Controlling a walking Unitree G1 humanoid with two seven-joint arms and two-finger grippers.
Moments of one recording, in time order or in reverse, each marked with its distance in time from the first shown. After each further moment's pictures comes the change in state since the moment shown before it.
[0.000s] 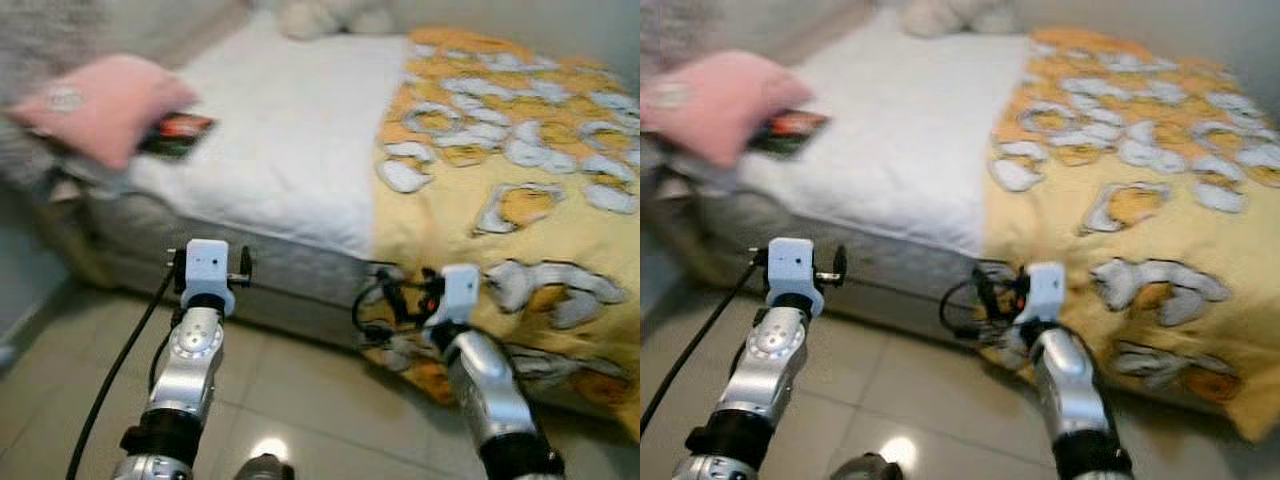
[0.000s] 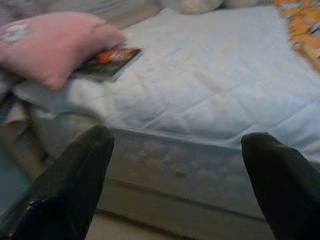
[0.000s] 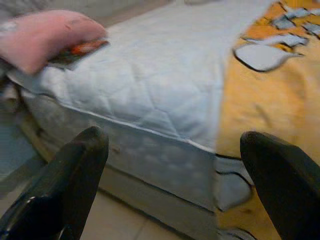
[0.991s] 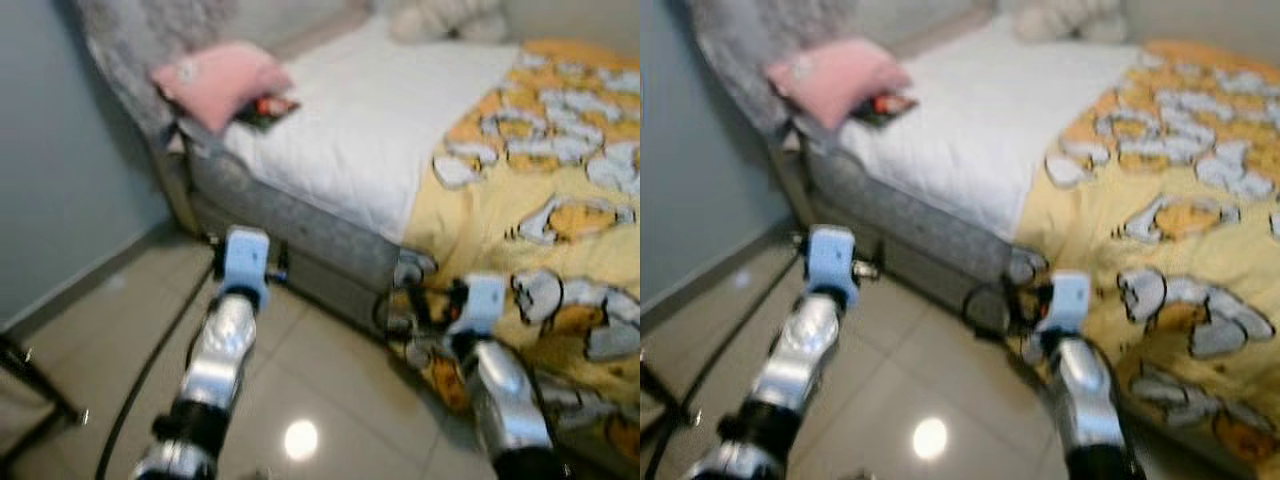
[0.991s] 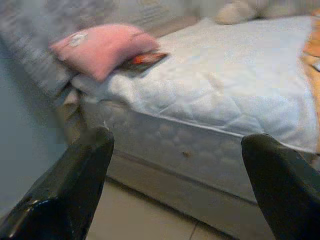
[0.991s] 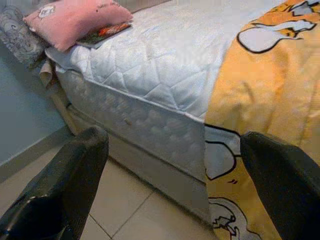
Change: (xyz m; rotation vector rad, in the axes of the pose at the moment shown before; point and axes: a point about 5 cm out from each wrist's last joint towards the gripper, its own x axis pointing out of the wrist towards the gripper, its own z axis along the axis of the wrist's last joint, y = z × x) left arm 0.010 -0.027 0.021 -0.019 -0.056 -0.086; right arm -0.011 -0.017 -0.005 0.012 -0.003 -0.158
